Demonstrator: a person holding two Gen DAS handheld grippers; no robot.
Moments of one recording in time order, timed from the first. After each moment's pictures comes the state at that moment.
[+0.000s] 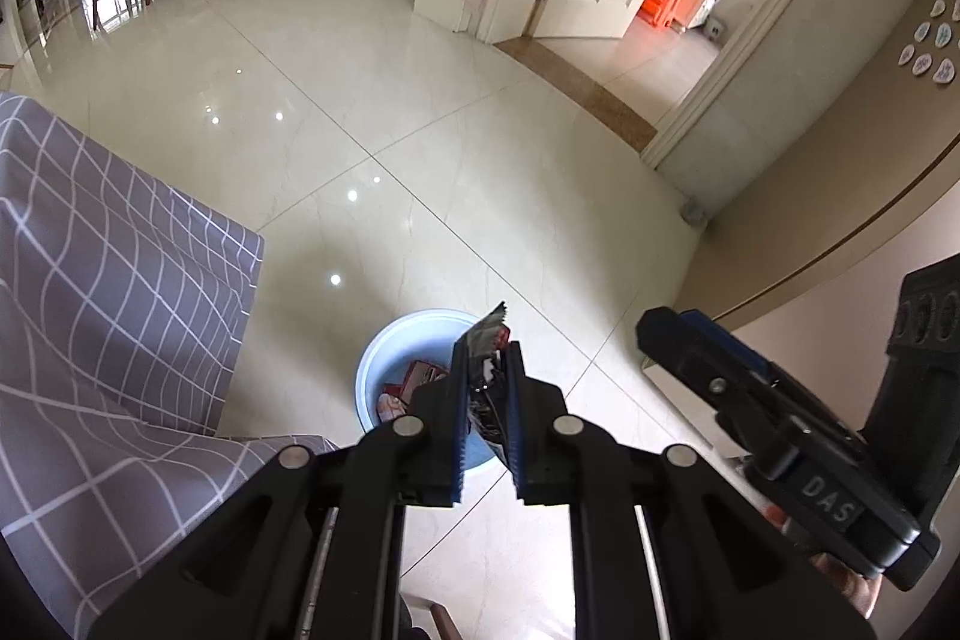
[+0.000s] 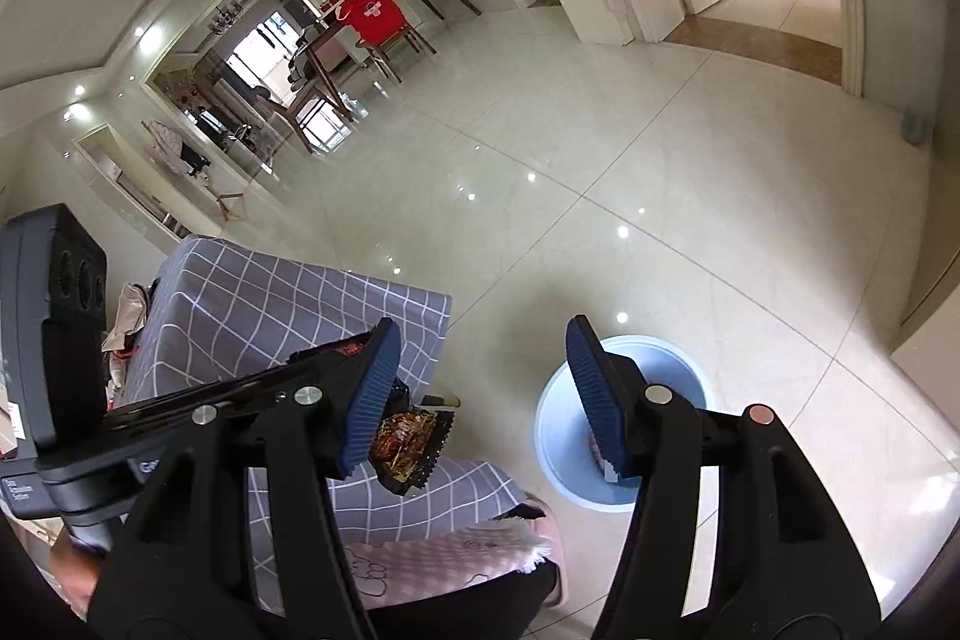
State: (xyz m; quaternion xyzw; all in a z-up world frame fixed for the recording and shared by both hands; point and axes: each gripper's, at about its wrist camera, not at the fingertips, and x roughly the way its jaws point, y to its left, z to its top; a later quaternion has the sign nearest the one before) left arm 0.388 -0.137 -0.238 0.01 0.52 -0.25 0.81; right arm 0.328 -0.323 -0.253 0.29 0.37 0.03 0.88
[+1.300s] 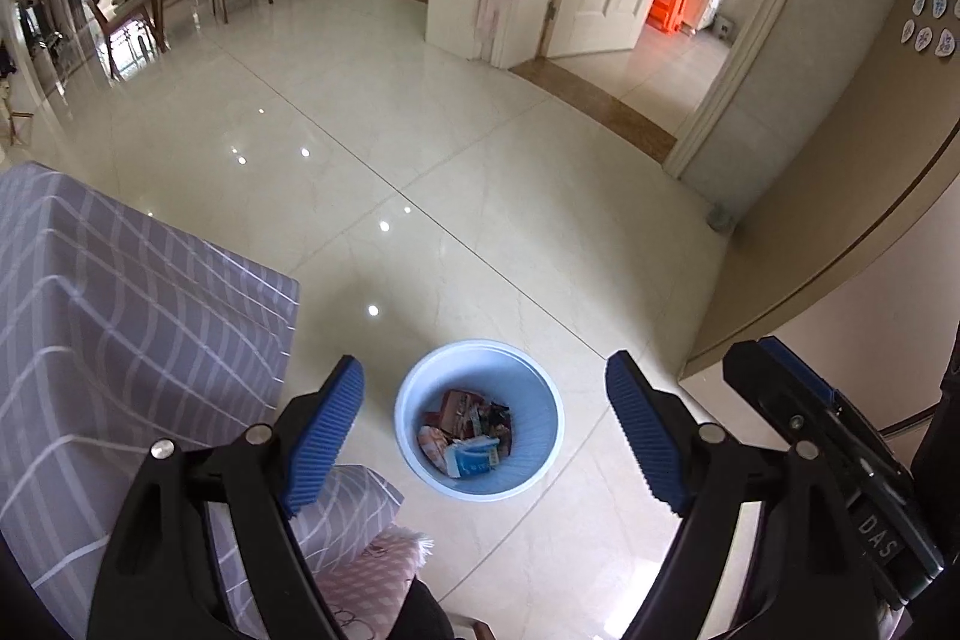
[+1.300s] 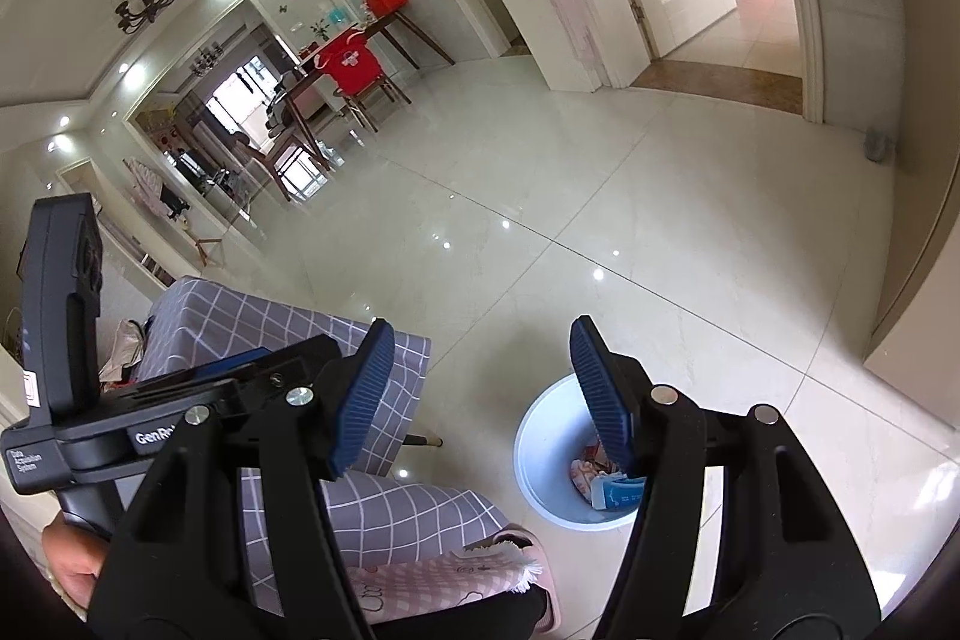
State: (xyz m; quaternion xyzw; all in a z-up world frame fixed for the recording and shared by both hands) left arm 0.387 -0.131 -0.201 0.05 0.49 -0.22 0.84; right arm 0.295 -0.328 -0.230 0.28 0.33 -0.02 0.90
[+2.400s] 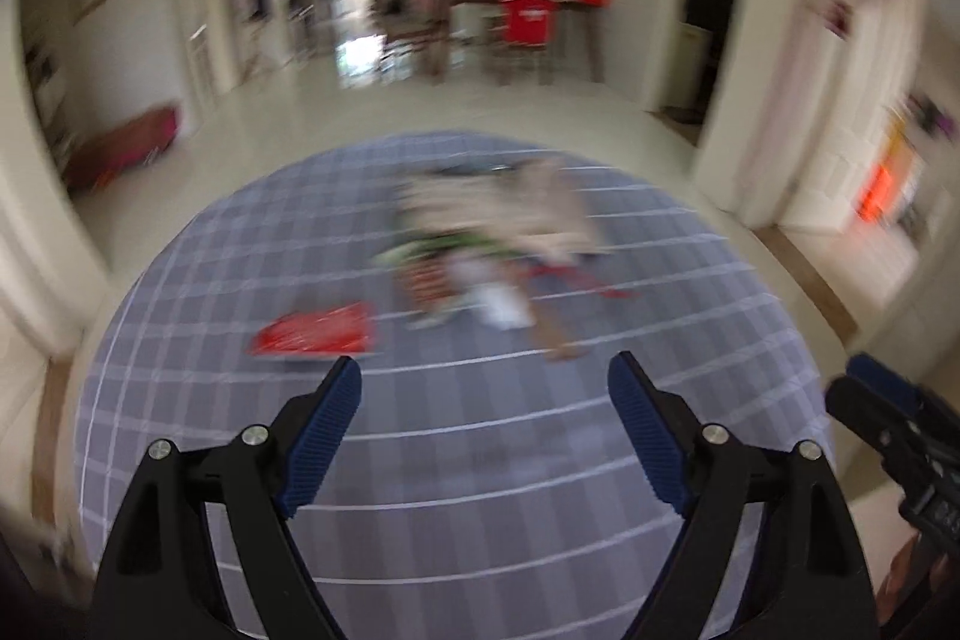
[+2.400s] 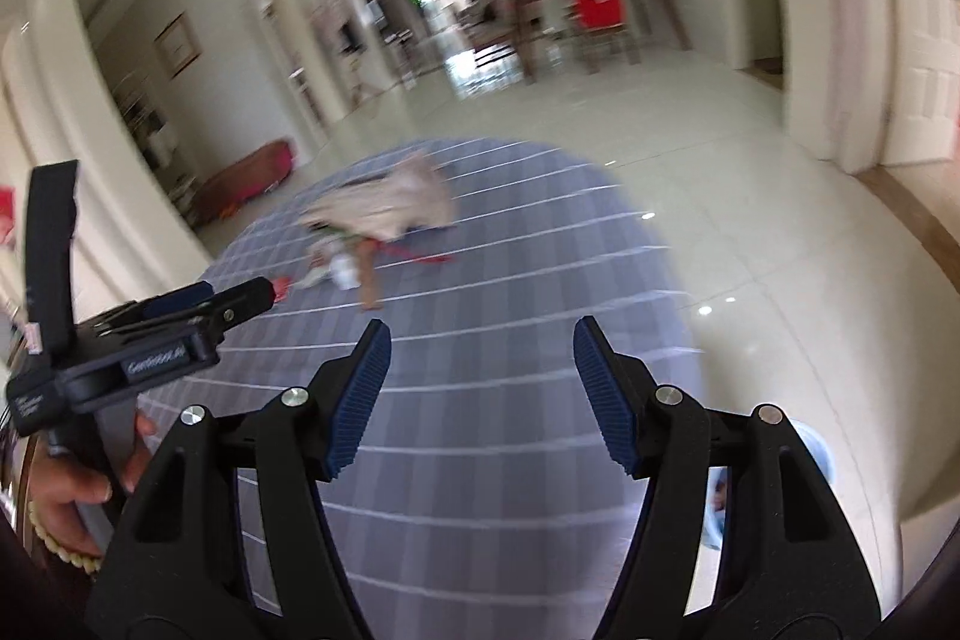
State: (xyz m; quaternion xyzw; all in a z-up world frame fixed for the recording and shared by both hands) left arm 0.318 0.293 -0.109 -0.07 0.39 0.07 0.92; right arm 0.344 0.007 -0.129 0.09 0.35 0.23 0.90
